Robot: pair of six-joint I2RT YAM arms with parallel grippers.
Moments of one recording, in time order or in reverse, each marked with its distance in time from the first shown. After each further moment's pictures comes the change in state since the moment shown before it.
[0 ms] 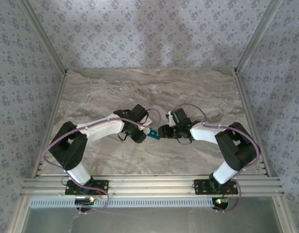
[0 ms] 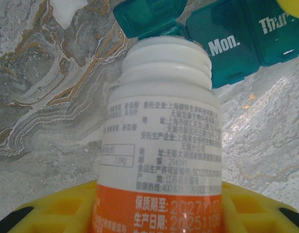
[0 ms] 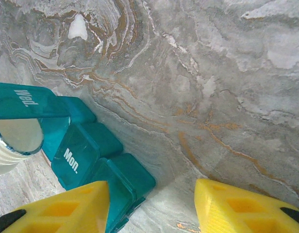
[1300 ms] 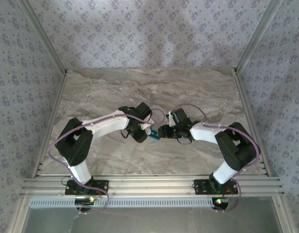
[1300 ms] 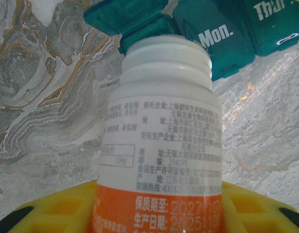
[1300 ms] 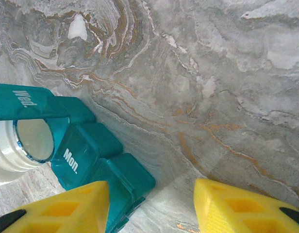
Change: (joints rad) left arm -0.012 0.082 0.108 -0.116 -0.011 0.048; right arm 0.000 0.002 0.000 0.000 0.000 0.000
